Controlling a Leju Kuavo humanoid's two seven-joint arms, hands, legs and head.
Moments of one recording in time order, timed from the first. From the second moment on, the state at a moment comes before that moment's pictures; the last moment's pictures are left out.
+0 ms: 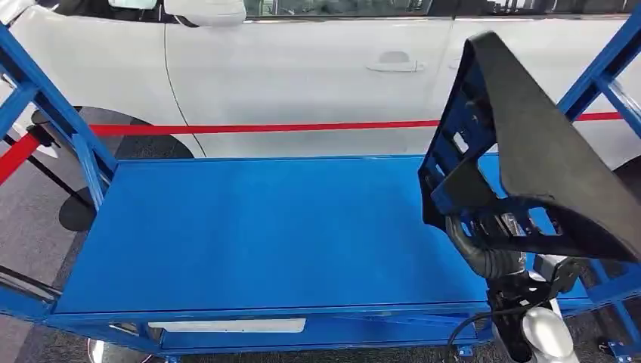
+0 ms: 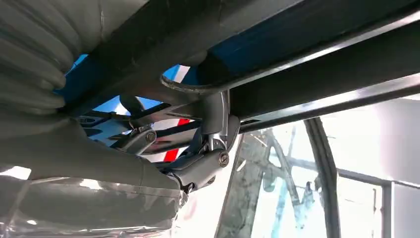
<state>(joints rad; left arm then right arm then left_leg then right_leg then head) 0.00 -0.10 -0.81 -0.26 0.61 0.06 -0.69 -0.13 -0.21 0.17 -1.78 -0.21 -0.03 -0.33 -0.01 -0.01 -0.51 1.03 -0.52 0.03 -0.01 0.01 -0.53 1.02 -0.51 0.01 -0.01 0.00</state>
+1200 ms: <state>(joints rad) -0.01 -0.14 -0.66 -0.15 0.60 0.09 -0.69 0.05 -0.22 0.18 -2.01 -0.22 0.05 -0.44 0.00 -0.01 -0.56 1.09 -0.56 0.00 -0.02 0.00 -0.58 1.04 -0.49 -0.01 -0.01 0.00</state>
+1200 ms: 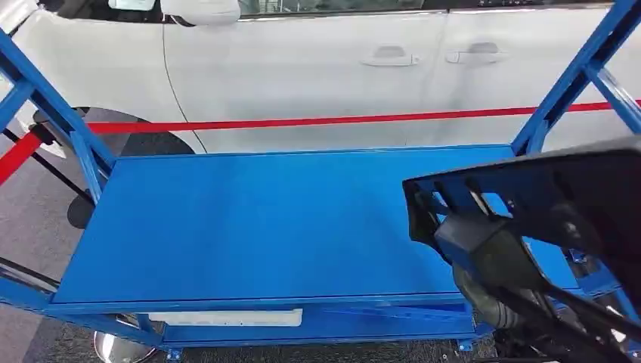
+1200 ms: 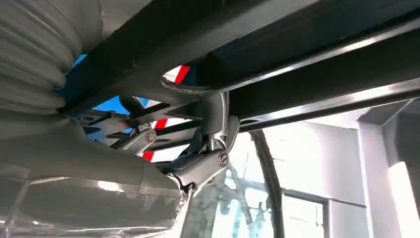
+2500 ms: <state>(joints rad) -0.02 -0.15 -0.66 -0.14 0.64 0.11 -0.69 0.29 -0.20 0.22 -2.14 -0.09 -0.04 -0.47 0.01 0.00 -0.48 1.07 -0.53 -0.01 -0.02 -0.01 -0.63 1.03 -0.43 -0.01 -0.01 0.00</state>
